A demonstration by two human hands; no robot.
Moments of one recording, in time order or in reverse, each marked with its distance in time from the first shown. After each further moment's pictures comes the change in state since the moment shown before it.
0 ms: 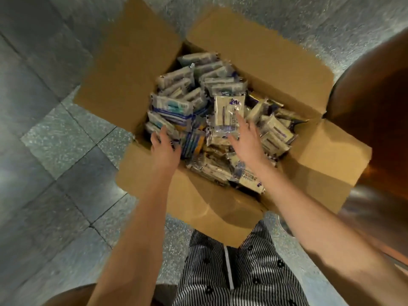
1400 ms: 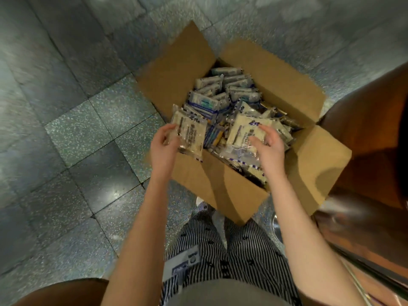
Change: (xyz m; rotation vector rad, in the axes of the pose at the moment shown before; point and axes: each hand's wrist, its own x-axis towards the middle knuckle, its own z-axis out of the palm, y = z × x) left_hand -0.152 -0.036 -0.130 -0.837 0.160 0.071; right_hand -0.174 -0.077 -0.044 0.656 0.205 0.029
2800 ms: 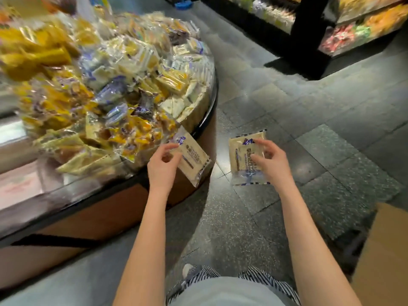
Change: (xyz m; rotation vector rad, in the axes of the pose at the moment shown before) left_hand -0.722 -0.213 -0.156 -0.322 1.680 -0.224; right_hand -0.550 0.087 0.058 -0.485 -1.667 -0.792
